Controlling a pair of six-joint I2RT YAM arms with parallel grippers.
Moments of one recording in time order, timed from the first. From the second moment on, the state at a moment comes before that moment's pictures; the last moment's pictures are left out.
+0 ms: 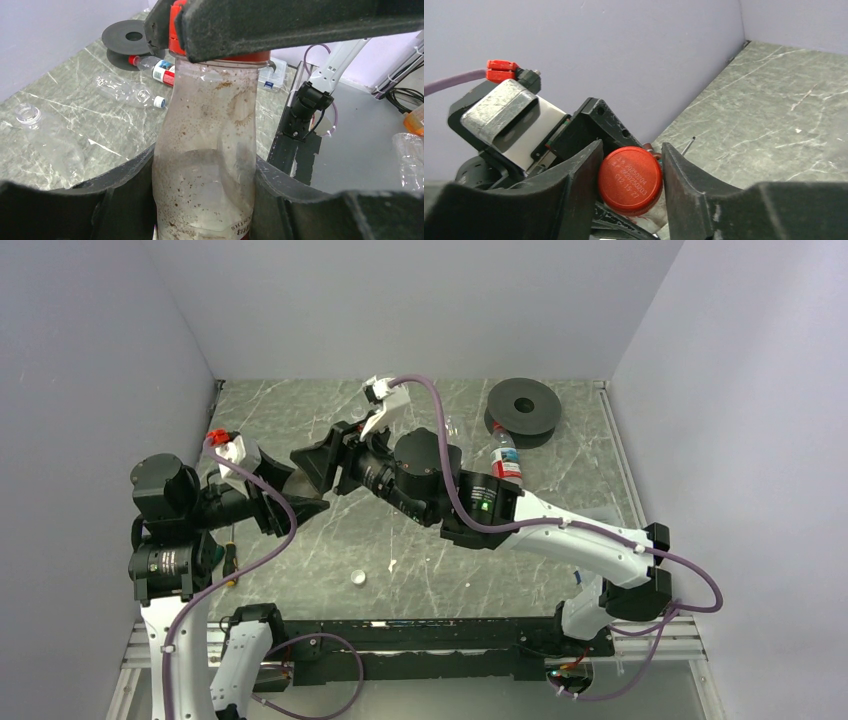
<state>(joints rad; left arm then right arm) 0.12 0.68 1.12 -0.59 1.26 0.04 1.32 1.55 1.79 -0.18 0.40 0.51</state>
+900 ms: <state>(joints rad) 0.11 0.71 1.13 -0.18 1.50 -0.44 1.22 1.44 1.68 0.02 -0.21 0.32</state>
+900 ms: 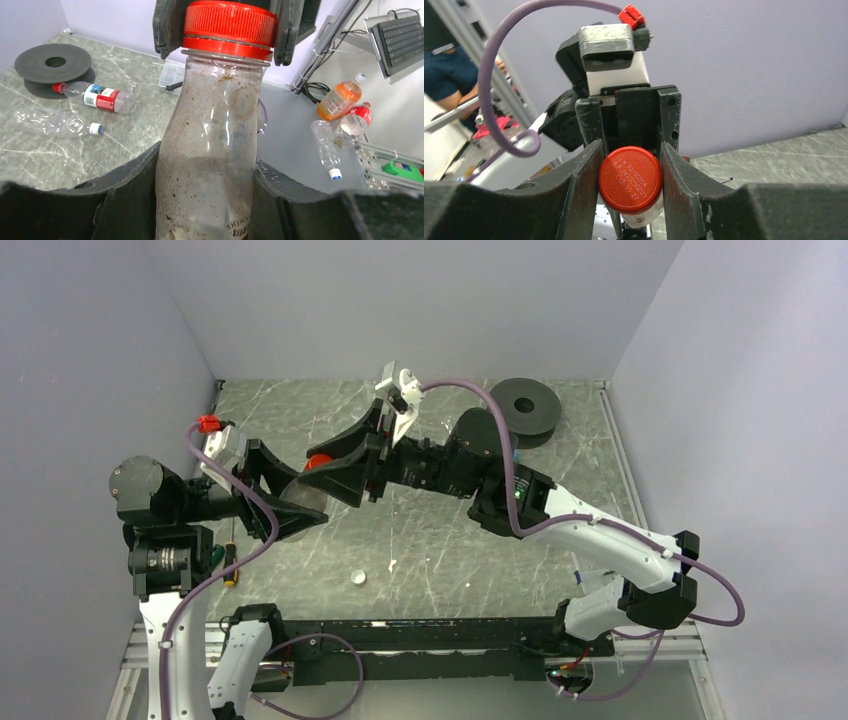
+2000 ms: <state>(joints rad) 0.11 0.60 1.10 -0.46 1.01 0.06 1.32 1.66 2.01 -0.31 0.50 0.43</state>
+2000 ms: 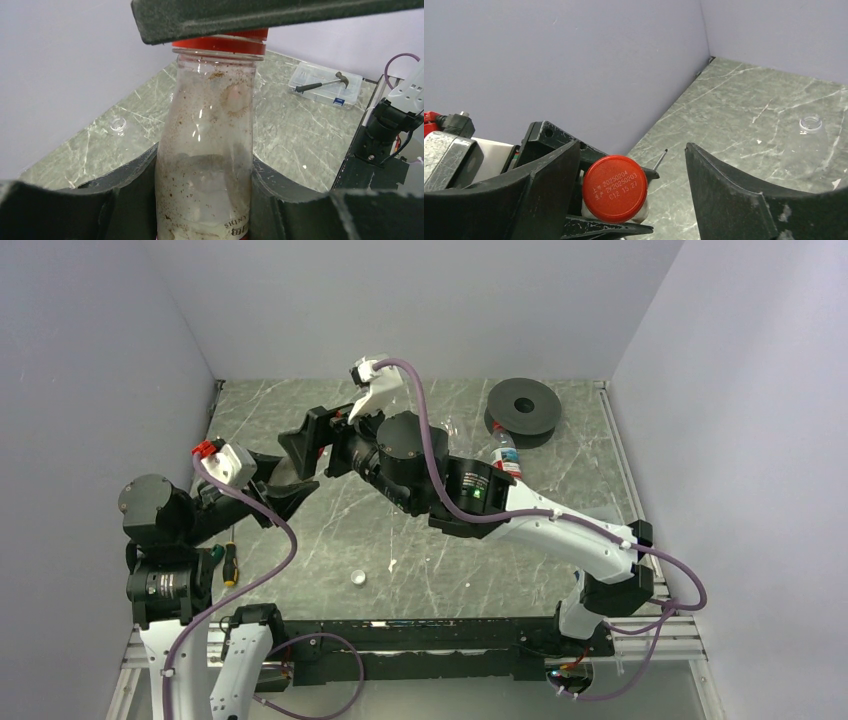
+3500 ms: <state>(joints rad) 0.10 0.66 1.13 -0.20 1.39 -0.40 1.17 1.43 1.65 0.09 -0.28 0.33</state>
